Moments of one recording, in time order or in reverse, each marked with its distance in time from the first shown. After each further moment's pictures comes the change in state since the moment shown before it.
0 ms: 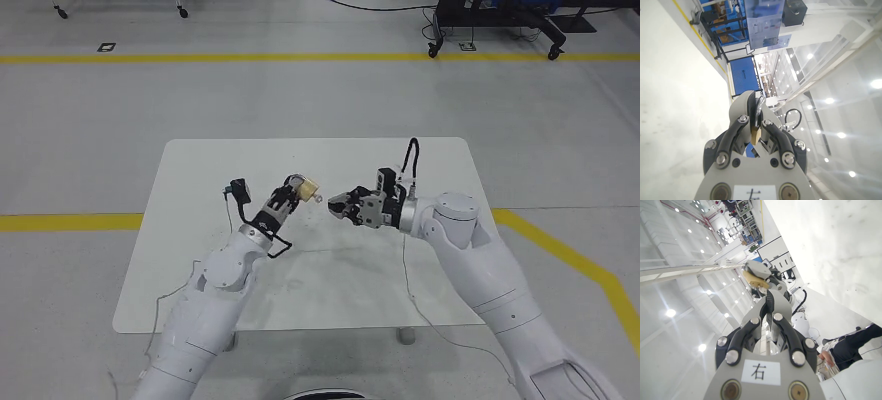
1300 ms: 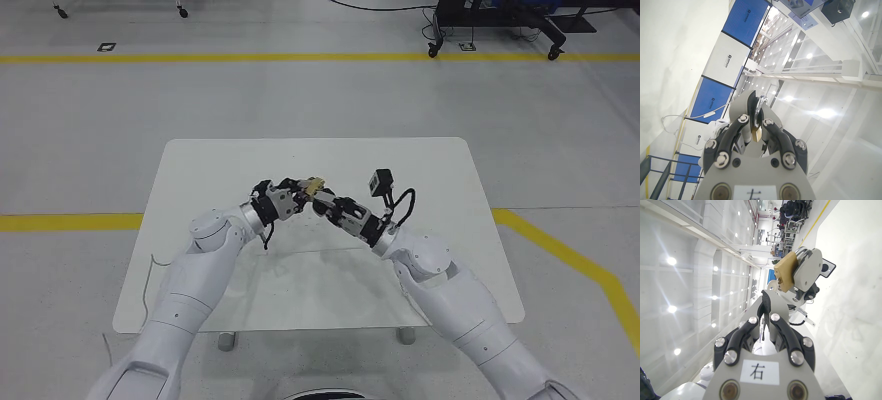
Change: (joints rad) left arm -0.226 -0.014 0.008 0.309 -0.476 0.369 -0.460; right arm -0.102 -0.054 -0.142 0.001 -0.278 -0.689 -0.207
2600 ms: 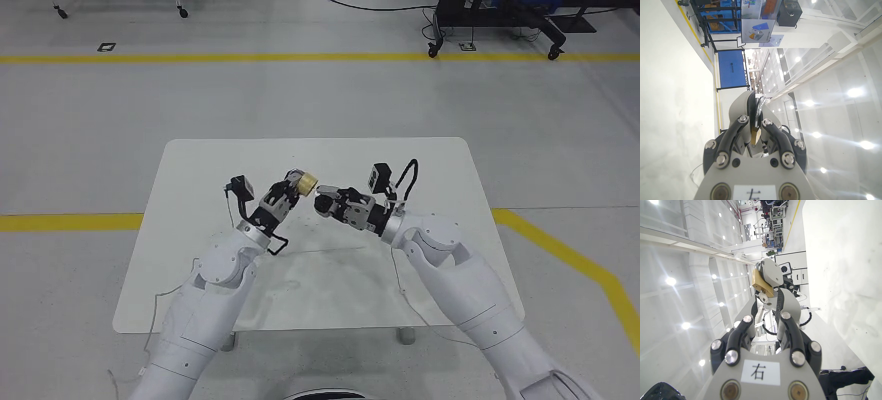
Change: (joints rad) left arm 0.241 0.009 -0.013 -0.324 0.408 -0.476 0.436; right arm 0.055 0.006 0.067 0.004 0.150 0.296 0.126
